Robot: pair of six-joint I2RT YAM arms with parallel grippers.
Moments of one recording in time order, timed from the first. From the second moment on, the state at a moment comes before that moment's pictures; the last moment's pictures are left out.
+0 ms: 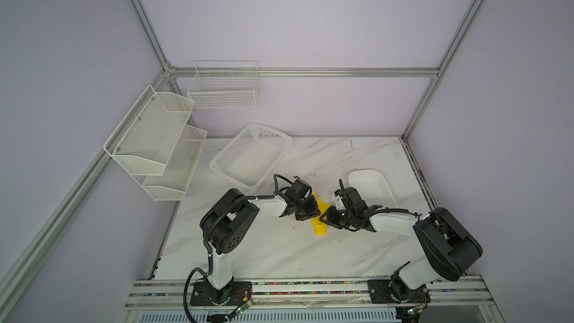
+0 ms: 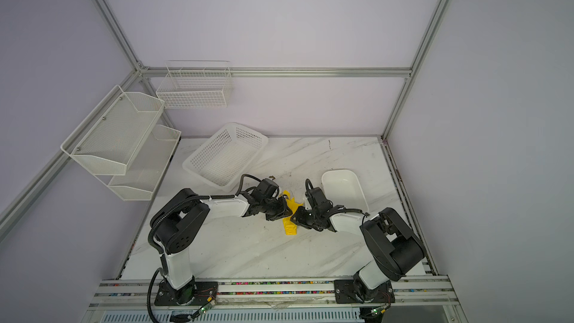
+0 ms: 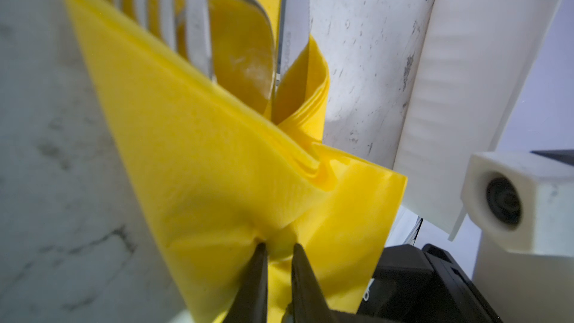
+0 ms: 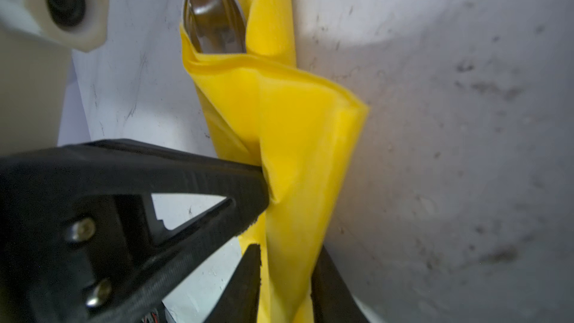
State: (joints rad) left arm -0.73 1.90 1.05 -0.06 0.39 -1.01; right arm 0.58 1.54 0.61 0.01 -0.40 0.82
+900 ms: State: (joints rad) left arm -0.68 1.72 1.00 -0.13 0.30 -0.99; right arm 0.53 1.57 0.59 0.06 -0.45 0.79
